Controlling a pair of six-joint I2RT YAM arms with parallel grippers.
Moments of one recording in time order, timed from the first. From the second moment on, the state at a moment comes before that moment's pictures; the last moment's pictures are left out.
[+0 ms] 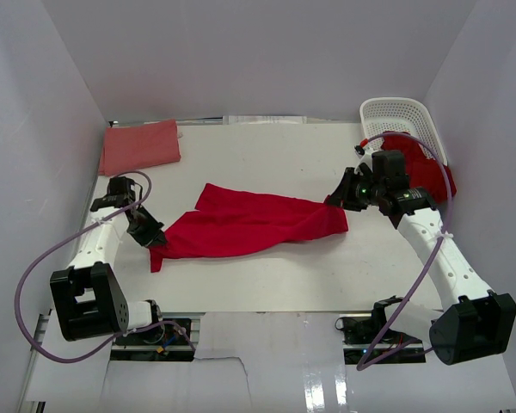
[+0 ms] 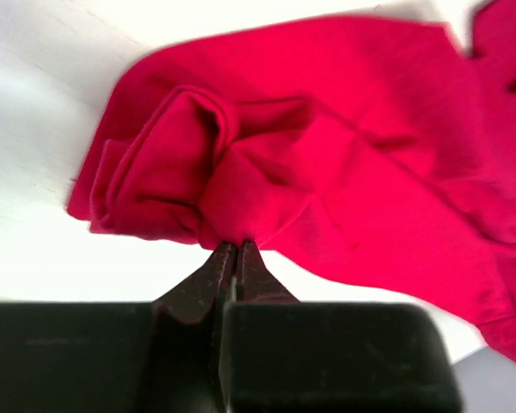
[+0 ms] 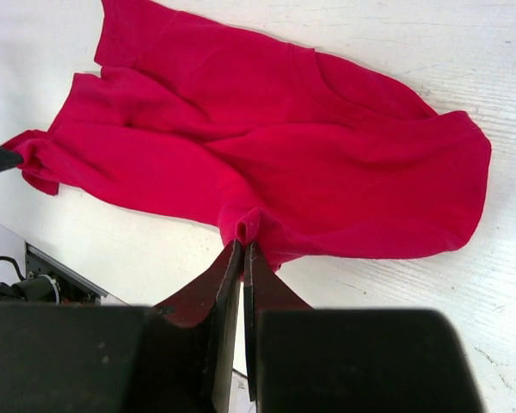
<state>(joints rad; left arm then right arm) 0.15 1.30 0.91 -0.88 0.17 -0.63 0.25 1.15 1.03 -0.60 -0.39 0.37</state>
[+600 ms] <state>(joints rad) 0.16 1.51 1.27 -0.71 0.38 -0.74 0.25 1.50 1.51 -0.63 -0.45 0.35</state>
